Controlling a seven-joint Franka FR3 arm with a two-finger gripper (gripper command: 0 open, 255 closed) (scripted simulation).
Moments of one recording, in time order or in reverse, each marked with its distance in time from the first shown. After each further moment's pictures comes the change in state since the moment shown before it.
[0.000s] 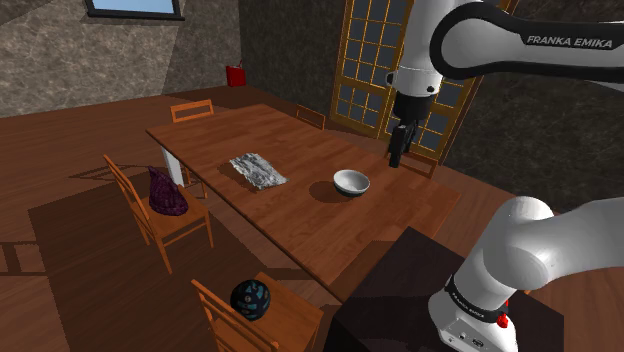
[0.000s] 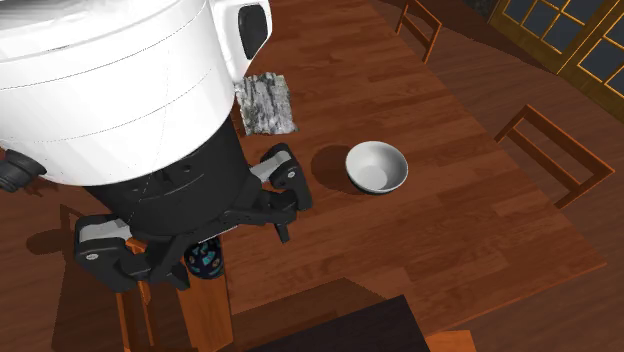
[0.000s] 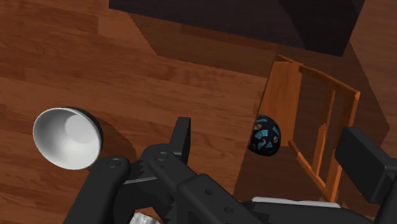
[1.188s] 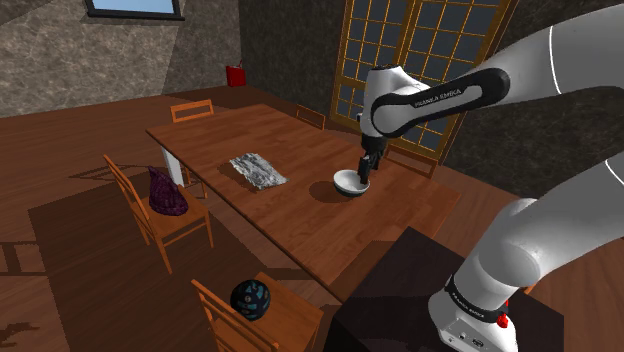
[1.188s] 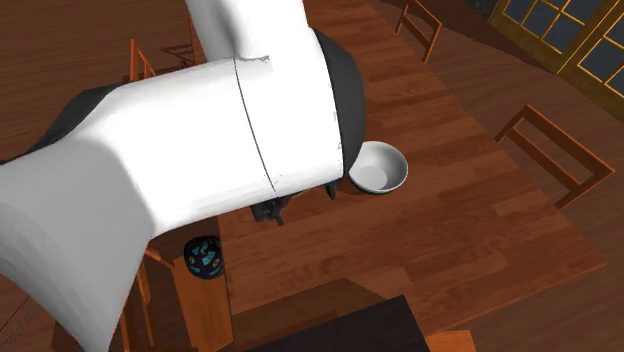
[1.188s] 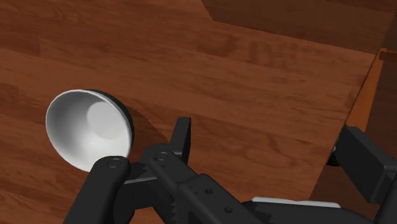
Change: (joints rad) arm -0.101 0.408 -0.083 -0.103 -0.172 0.535 -0.085
